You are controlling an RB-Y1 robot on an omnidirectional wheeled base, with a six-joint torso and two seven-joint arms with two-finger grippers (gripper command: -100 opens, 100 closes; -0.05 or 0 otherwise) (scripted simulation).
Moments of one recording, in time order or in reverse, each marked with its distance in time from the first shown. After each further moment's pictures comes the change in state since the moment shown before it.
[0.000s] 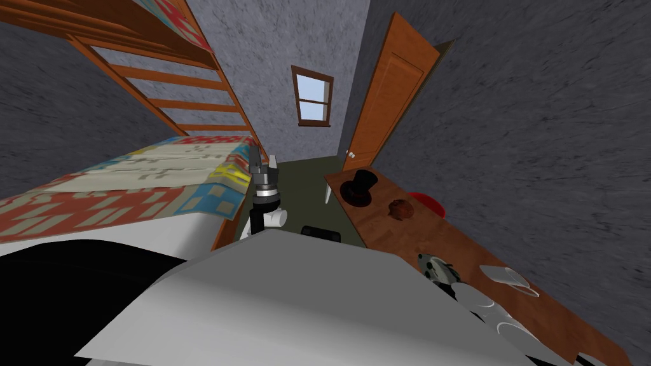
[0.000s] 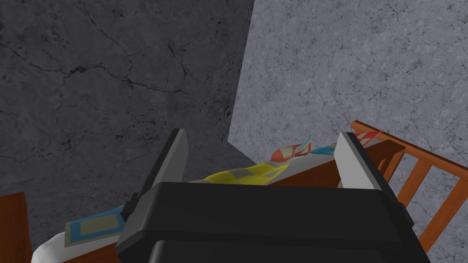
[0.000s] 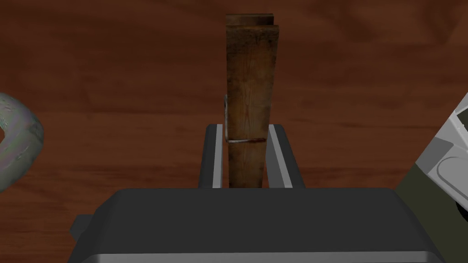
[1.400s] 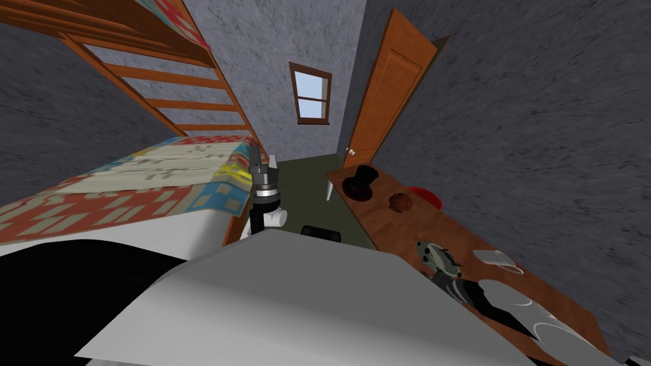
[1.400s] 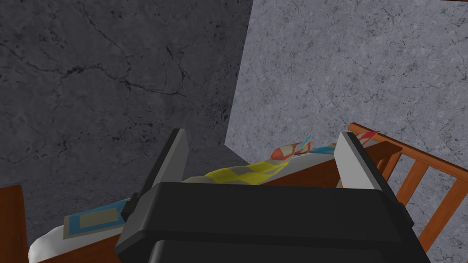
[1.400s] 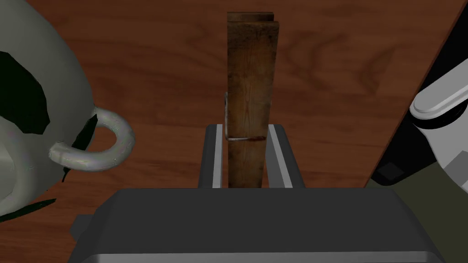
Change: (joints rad) left arm 0.000 0.000 0.000 0.000 0.000 0.000 0.000; right arm -0.054 -0.129 -0.034 0.047 0.009 -0.065 0.016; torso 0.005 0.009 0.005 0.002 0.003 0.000
